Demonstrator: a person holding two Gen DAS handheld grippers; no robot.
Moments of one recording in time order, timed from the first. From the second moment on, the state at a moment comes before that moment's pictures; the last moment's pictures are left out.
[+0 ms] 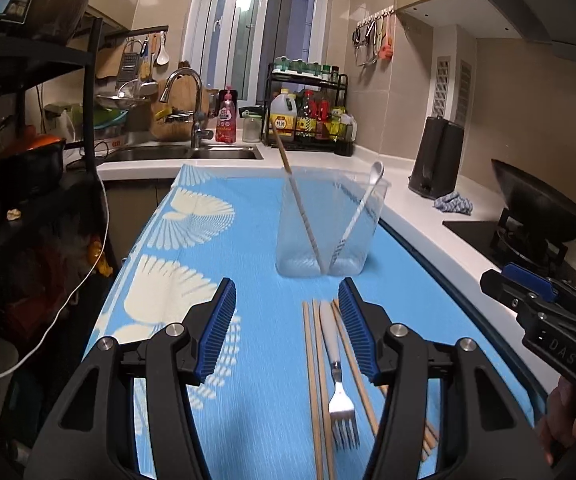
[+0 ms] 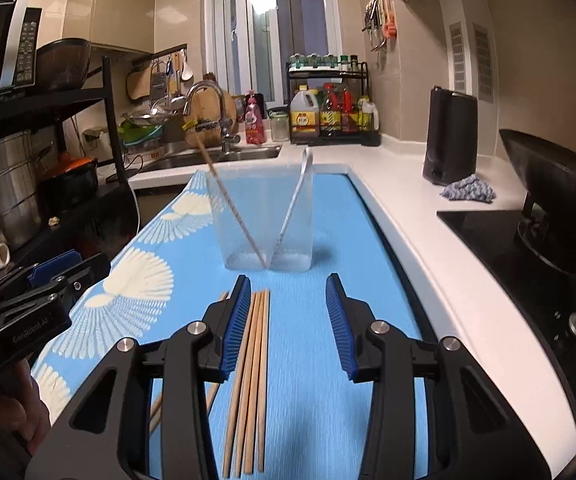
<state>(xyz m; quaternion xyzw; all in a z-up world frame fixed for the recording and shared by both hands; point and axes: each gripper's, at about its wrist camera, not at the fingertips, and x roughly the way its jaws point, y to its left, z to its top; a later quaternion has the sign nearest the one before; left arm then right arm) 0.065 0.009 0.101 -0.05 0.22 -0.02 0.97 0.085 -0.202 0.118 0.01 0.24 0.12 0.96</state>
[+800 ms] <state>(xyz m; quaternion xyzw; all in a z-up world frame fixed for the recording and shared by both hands) 0.024 -0.005 0.005 -0.08 0.31 -0.03 0.95 0.073 -0.191 0.021 0.02 0.36 0.14 0.92</state>
